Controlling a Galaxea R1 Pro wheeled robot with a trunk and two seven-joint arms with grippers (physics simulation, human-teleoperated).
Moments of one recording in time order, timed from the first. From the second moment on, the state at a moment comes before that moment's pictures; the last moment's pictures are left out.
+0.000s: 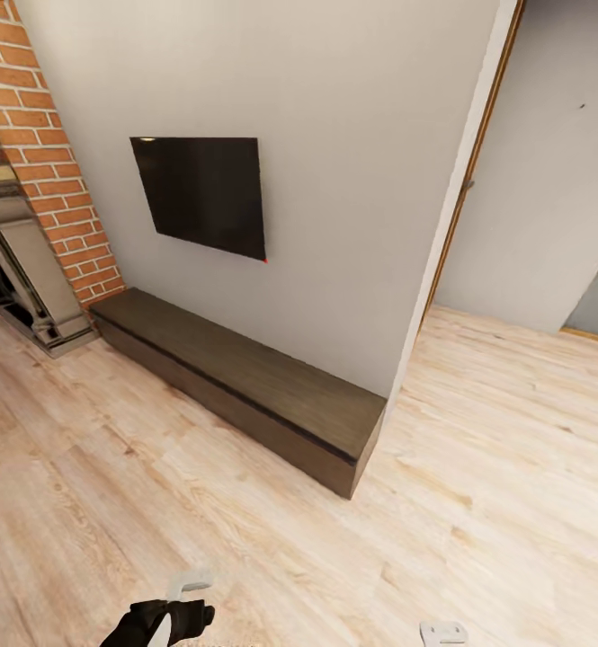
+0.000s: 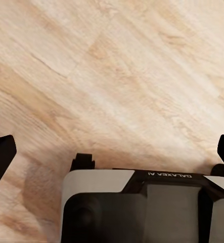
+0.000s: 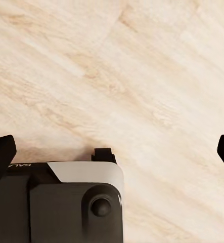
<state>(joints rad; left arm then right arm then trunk) -0.37 0.00 0.01 -0.55 0.12 0.41 0.01 -0.23 0.02 0.01 -0.54 0.01 0.22 -0.12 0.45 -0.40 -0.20</state>
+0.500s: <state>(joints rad) -0.37 0.00 0.01 -0.55 0.12 0.41 0.01 -0.23 0.02 0.01 -0.54 0.01 0.22 -0.12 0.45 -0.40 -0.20</state>
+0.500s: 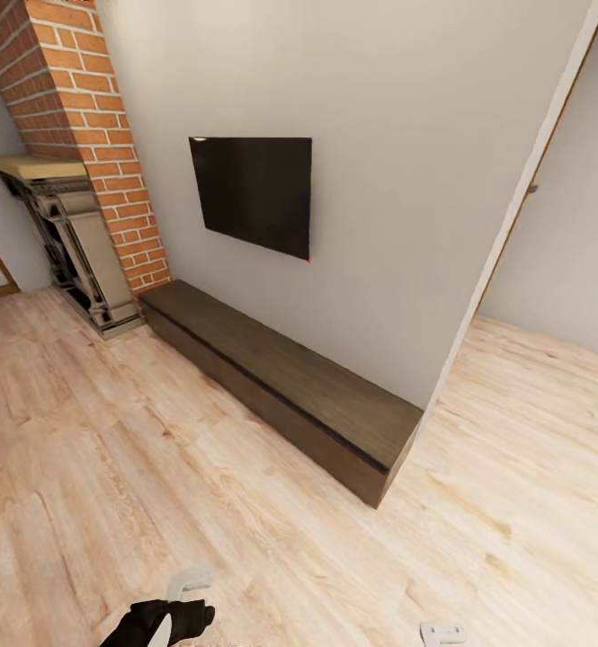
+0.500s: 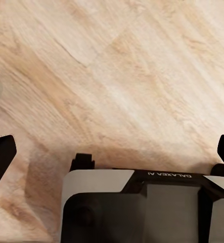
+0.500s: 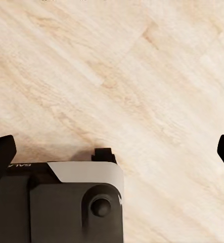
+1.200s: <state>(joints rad) -0.37 0.00 0.01 -0.55 0.12 0.41 0.01 -0.23 0.02 0.01 -0.54 0.01 0.22 -0.12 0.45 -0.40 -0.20</state>
